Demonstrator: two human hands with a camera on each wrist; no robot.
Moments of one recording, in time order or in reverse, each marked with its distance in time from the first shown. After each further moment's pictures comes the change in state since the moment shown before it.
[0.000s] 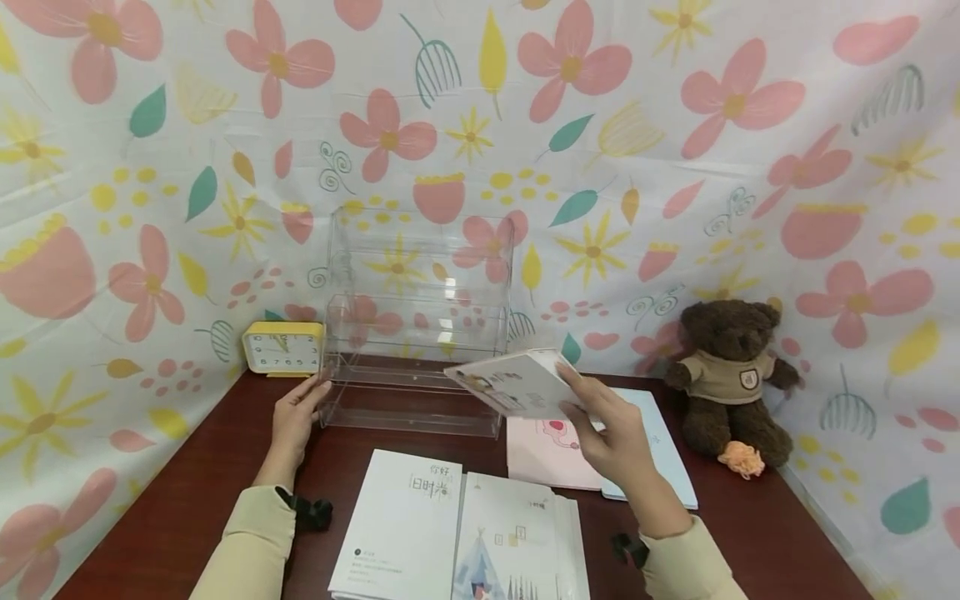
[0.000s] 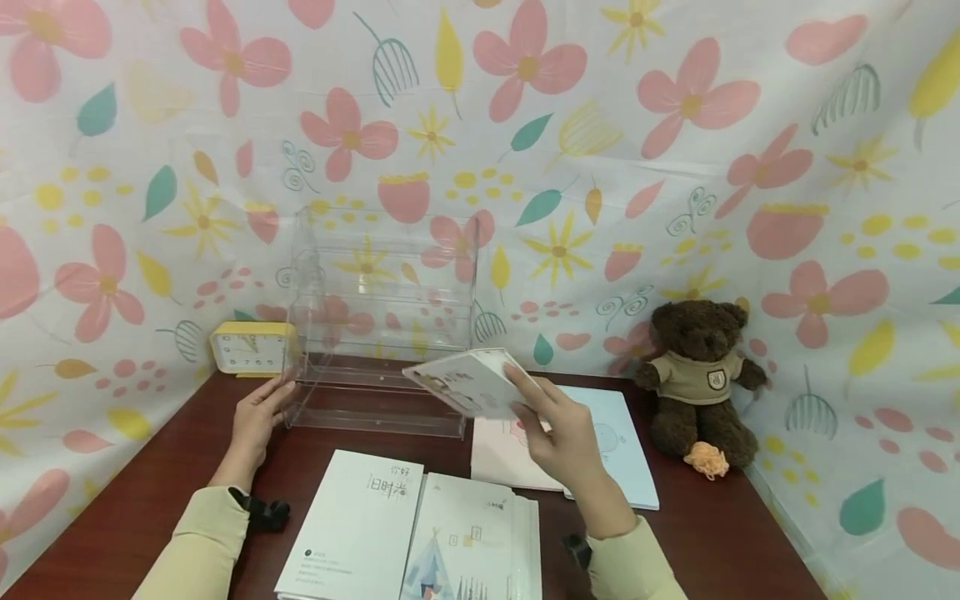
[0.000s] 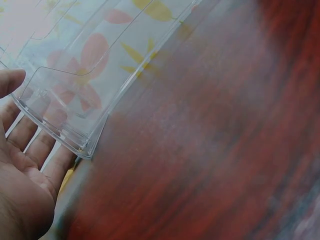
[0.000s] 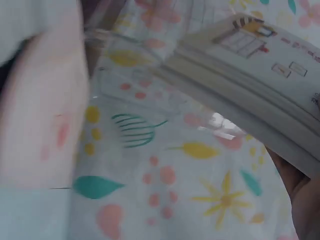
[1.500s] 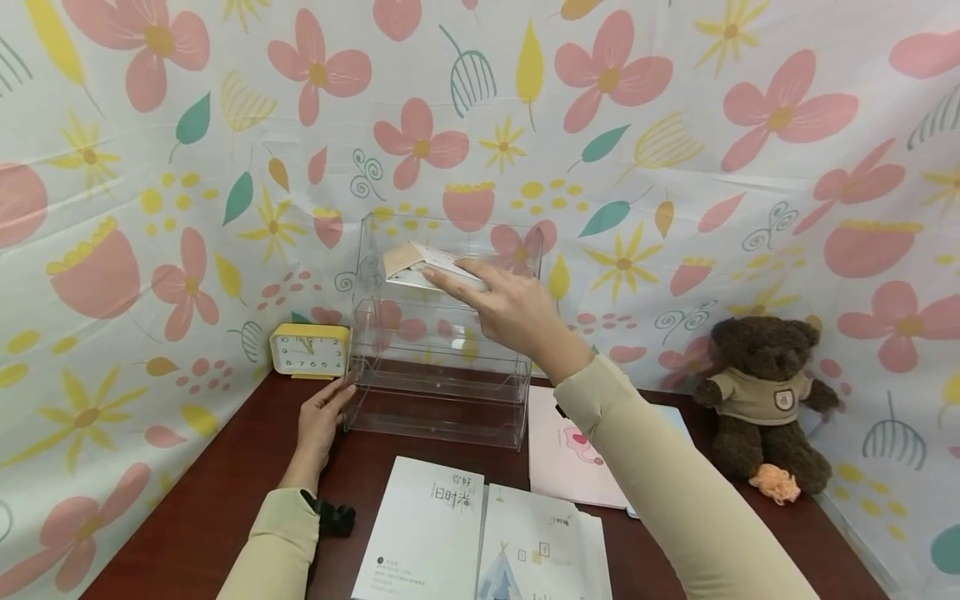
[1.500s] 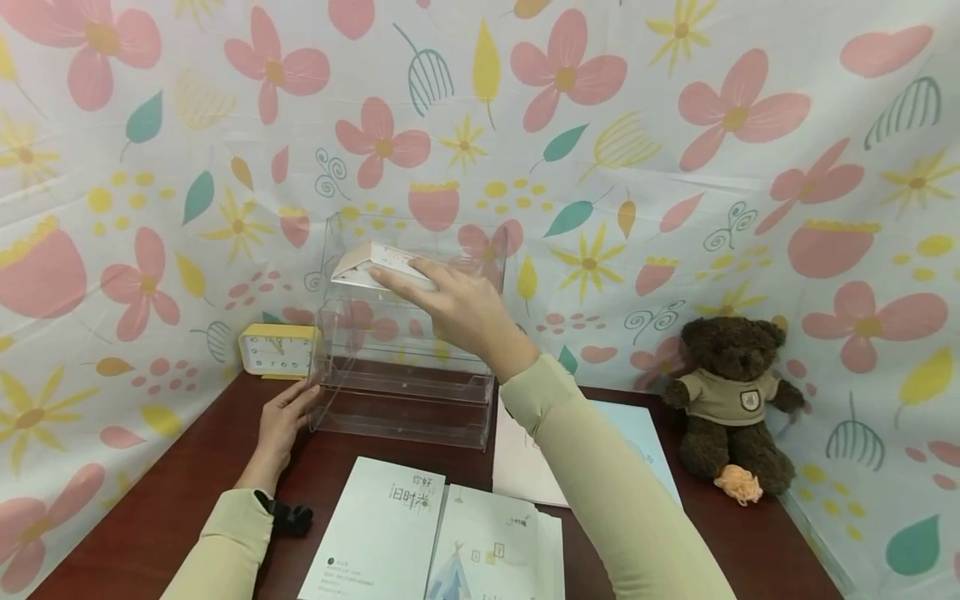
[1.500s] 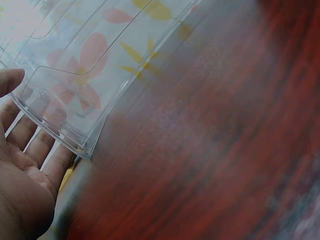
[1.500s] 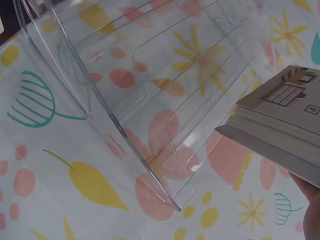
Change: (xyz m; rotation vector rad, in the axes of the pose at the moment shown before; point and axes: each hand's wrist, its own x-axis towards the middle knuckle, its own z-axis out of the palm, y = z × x) left_hand 0.006 -0.005 -0.002 -0.029 0.006 -0.011; right_hand 0.186 0.018 0.104 -0.432 -0.213 -0.417
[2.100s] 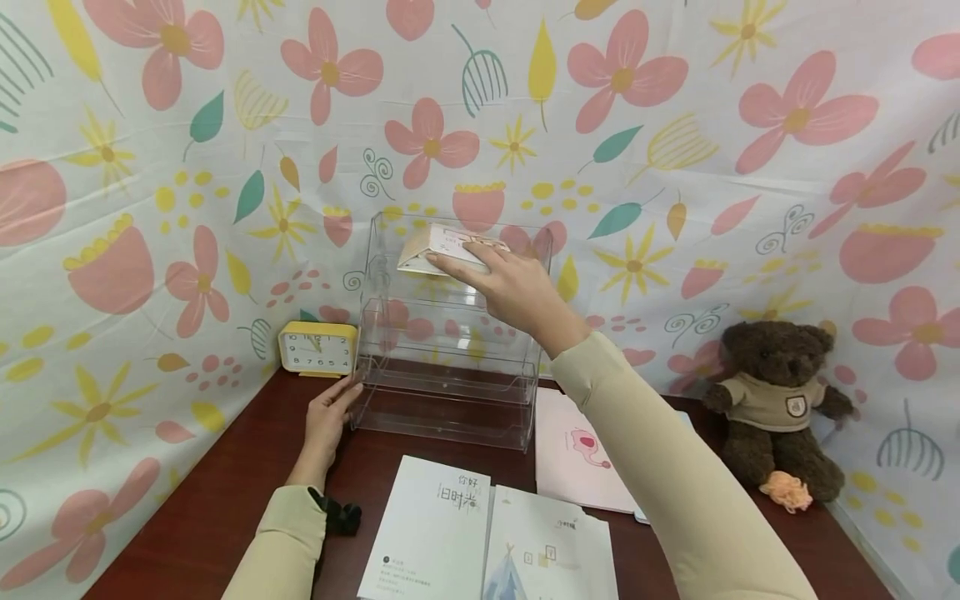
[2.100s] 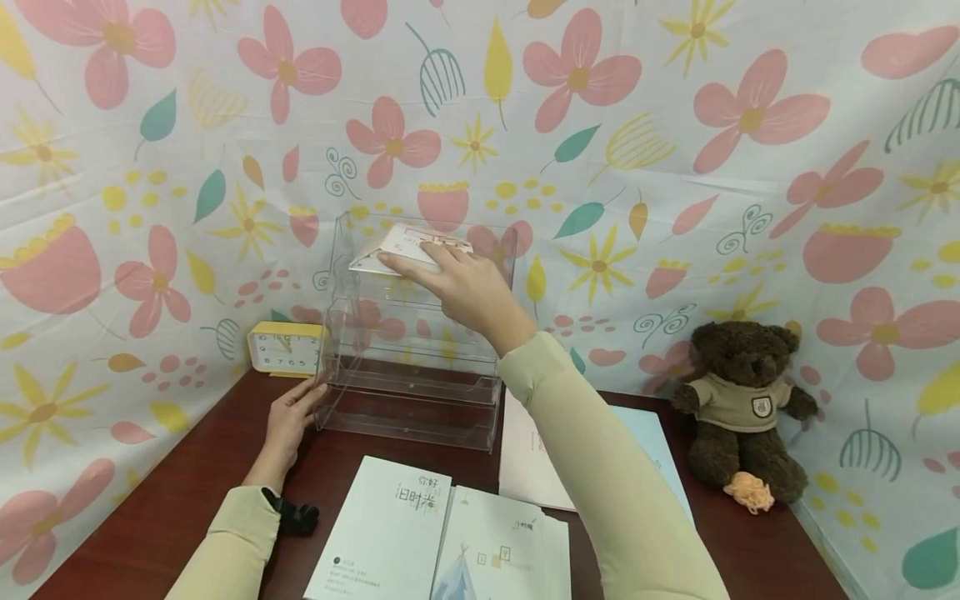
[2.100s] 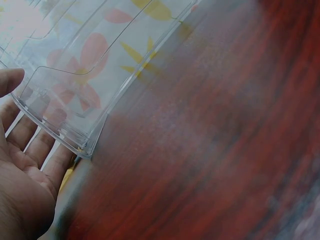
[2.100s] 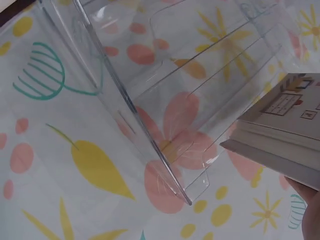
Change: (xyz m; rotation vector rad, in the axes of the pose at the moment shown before) left_hand 0.001 -0.001 0.000 -0.011 0.019 0.015; right_hand 0.014 0.026 0.025 -0.032 -0.079 -0.014
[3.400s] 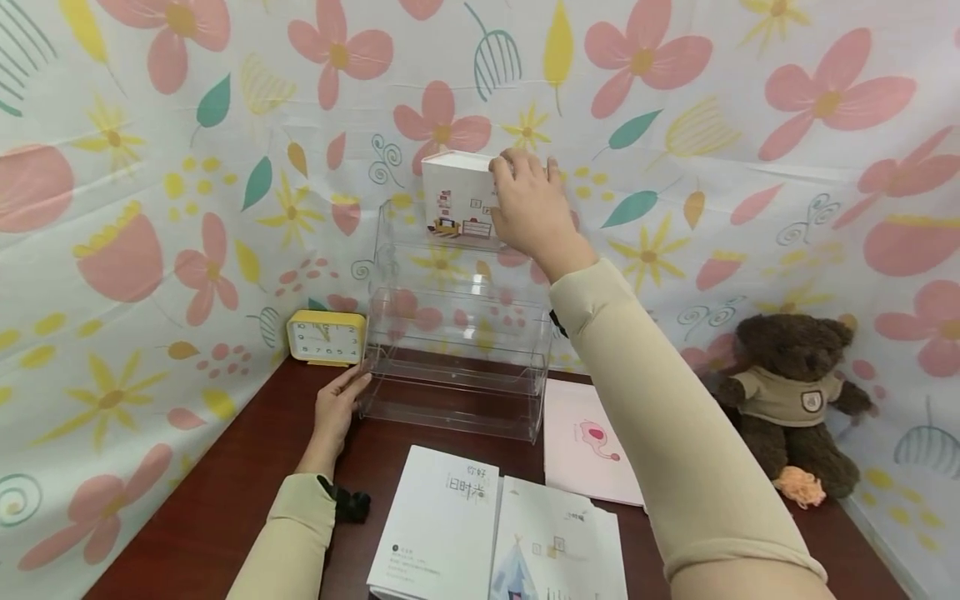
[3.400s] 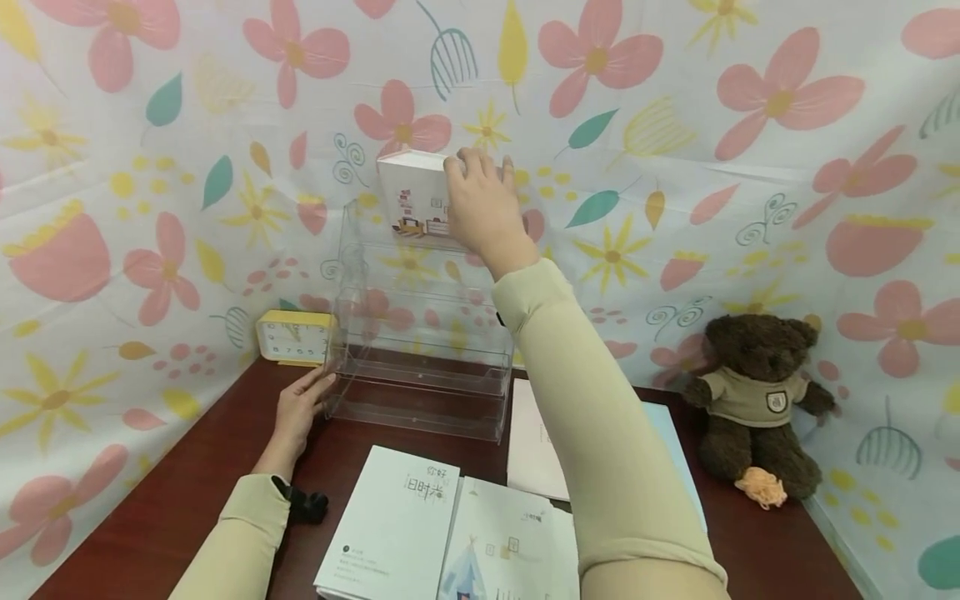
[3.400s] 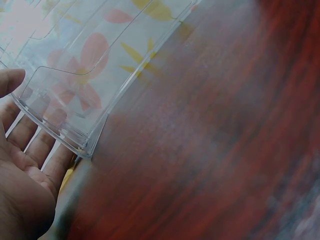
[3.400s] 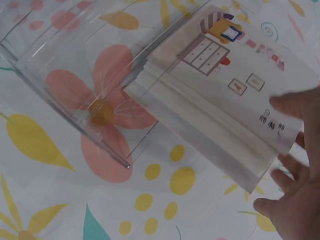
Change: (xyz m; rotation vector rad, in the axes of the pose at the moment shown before) left_hand -0.002 0.006 0.006 -0.004 0.001 0.008; right_hand 0.074 0.048 -0.039 0.000 -0.502 0.594
